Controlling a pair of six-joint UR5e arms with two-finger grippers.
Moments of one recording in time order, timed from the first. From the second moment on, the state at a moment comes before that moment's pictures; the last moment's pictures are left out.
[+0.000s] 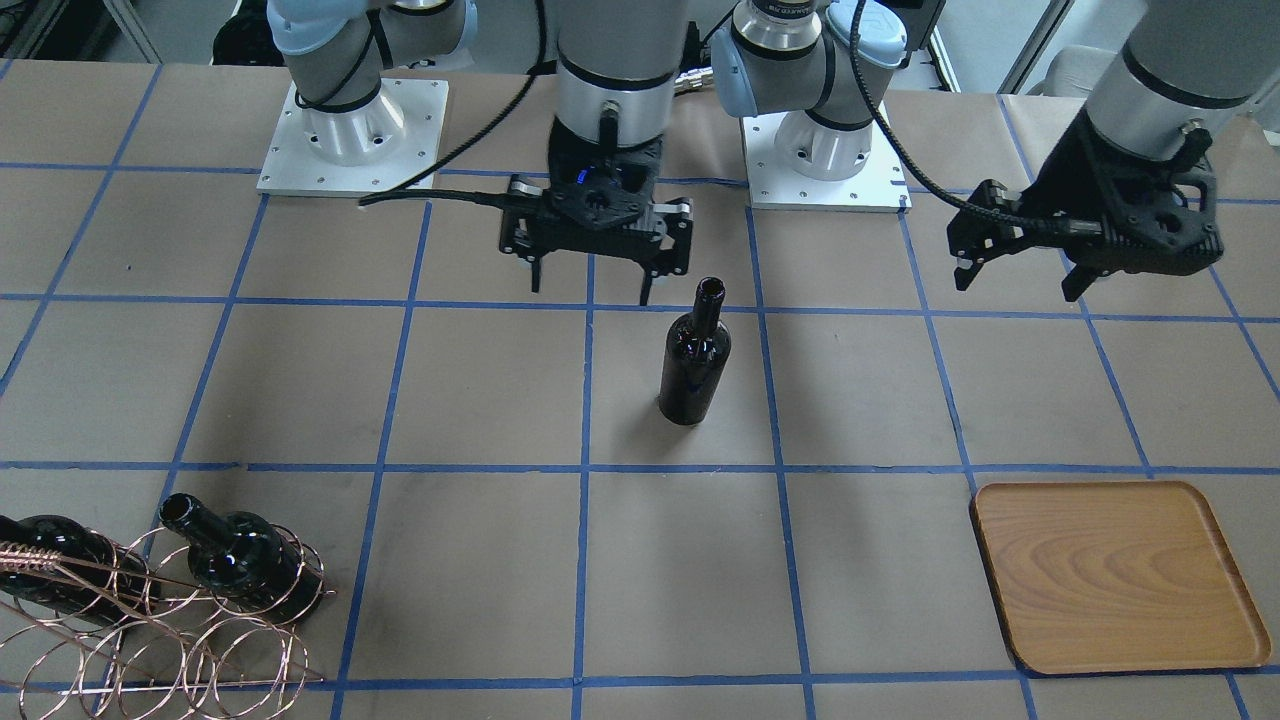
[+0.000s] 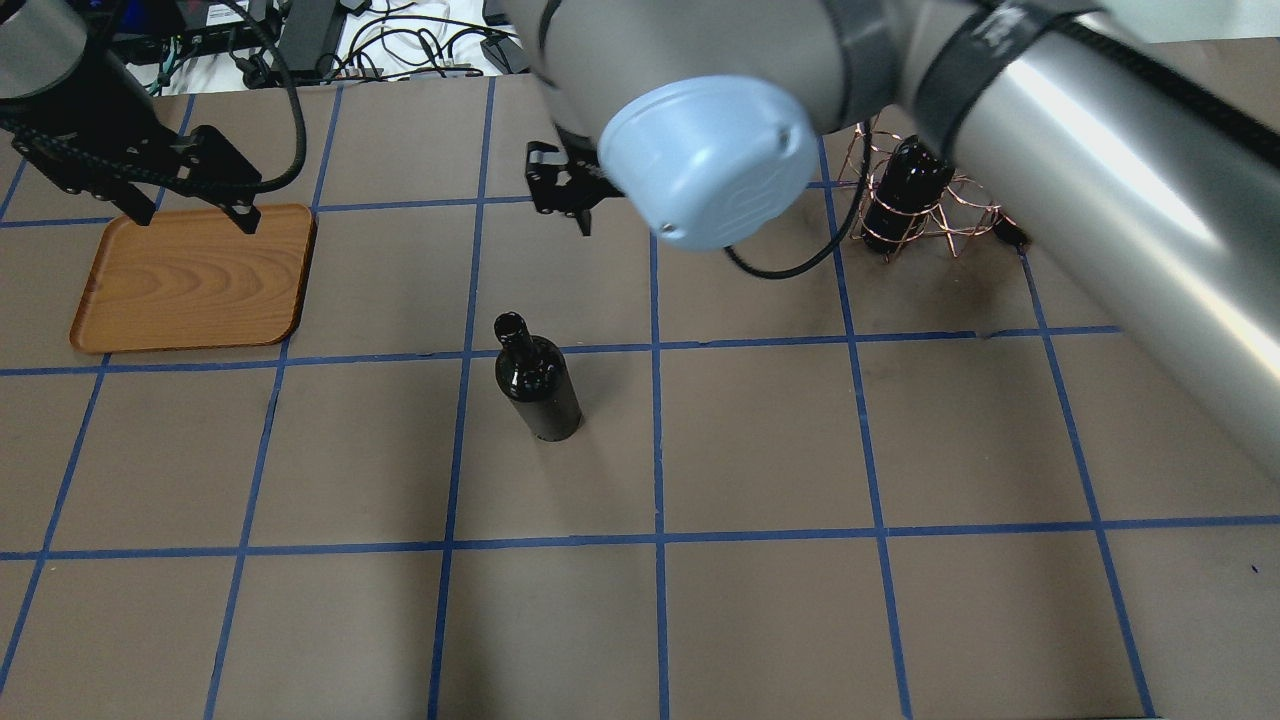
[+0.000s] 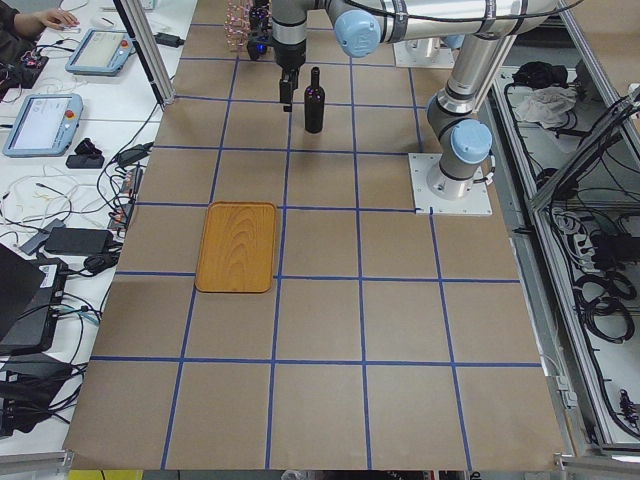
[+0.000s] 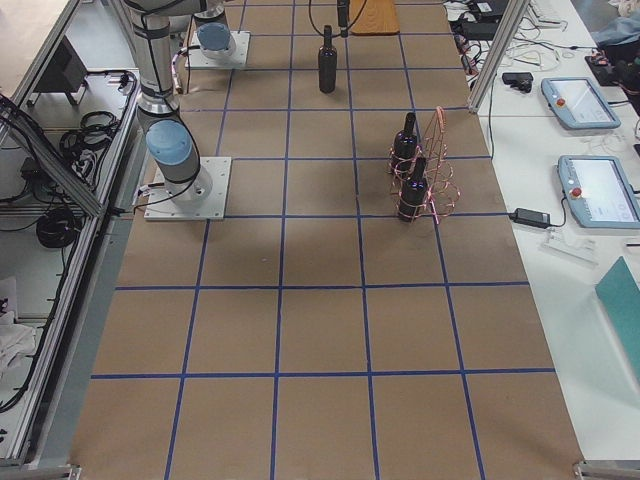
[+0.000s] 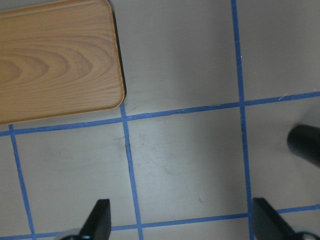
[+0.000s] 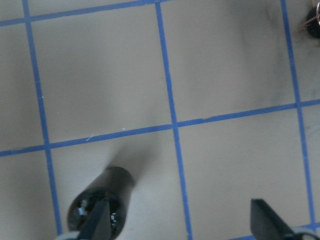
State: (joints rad) left arm -1.39 -1.57 -1.55 -1.55 1.60 0.30; right arm 1.99 -1.34 1.34 -1.65 -1.69 0.45
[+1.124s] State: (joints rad) left arm -1.78 -1.65 -1.66 -1.35 1.57 -0.07; right arm 1.66 -1.59 1.49 -1.54 -1.60 0.11
